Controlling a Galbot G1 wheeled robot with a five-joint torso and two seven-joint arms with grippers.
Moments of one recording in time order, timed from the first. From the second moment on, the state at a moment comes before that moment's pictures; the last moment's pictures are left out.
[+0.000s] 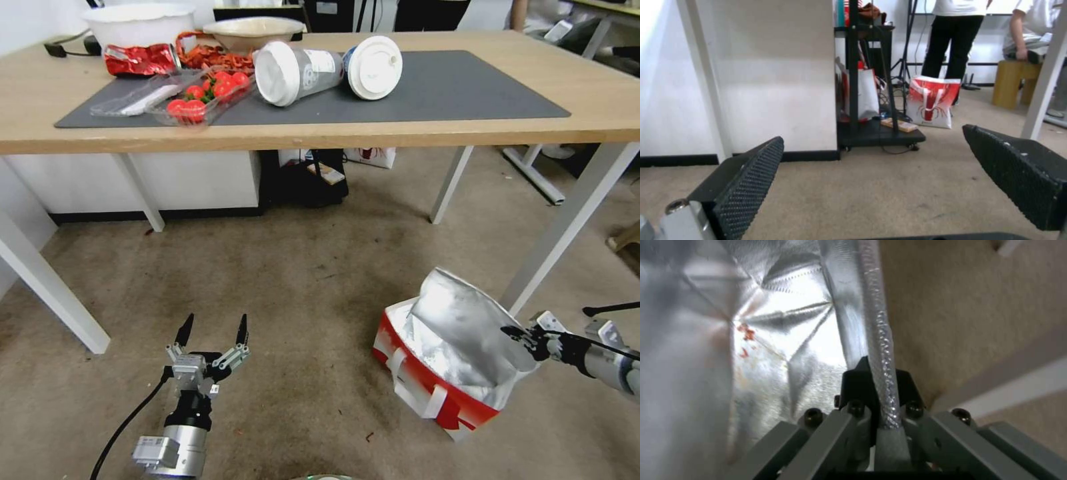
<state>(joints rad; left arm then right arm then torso) 1.82 -1.30 -0.43 -2.10 -0.19 -0.36 -0.17 -1.50 0.60 0.69 1.63 0.49 -0.26 -0.58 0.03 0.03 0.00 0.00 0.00</state>
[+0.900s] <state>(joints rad) 1.82 -1.30 -0.44 -2.13 -0.19 -0.35 -0.17 -1.66 0.46 0.91 1.90 0.90 -0.37 -0.85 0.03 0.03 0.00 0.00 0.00</state>
